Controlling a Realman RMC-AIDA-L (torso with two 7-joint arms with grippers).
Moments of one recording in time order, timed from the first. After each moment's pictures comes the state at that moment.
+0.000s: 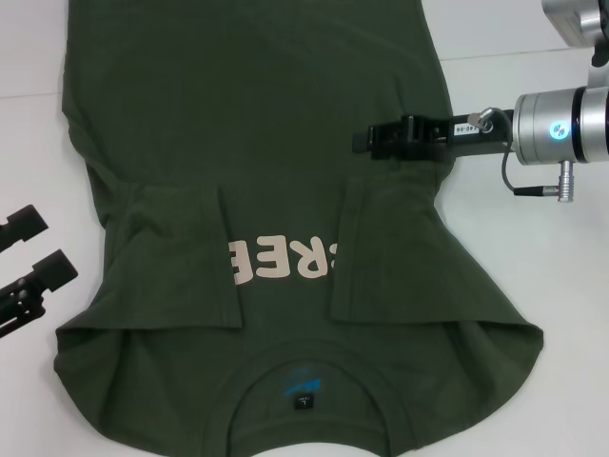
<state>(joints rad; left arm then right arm) -0.20 -2.16 -2.68 -0.89 -1.41 1.97 -1.44 0.73 2.03 -0.69 -0.60 -2.15 -1.24 2.32</state>
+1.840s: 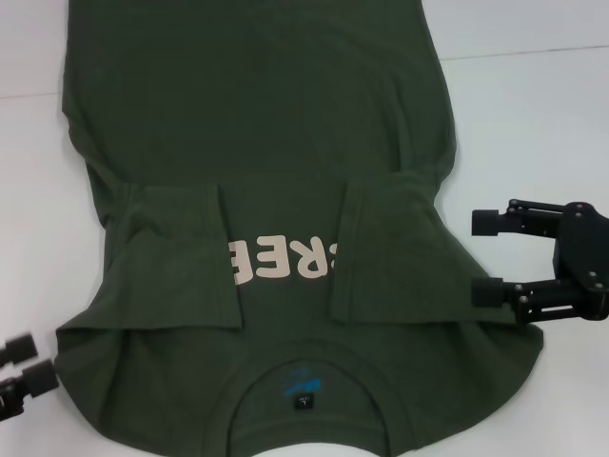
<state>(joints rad) -0.16 -2.11 -2.71 -0.98 -1.13 1.99 -1.73 0.29 2.08 -0.63 -1.06 -1.89 -1.98 1.58</state>
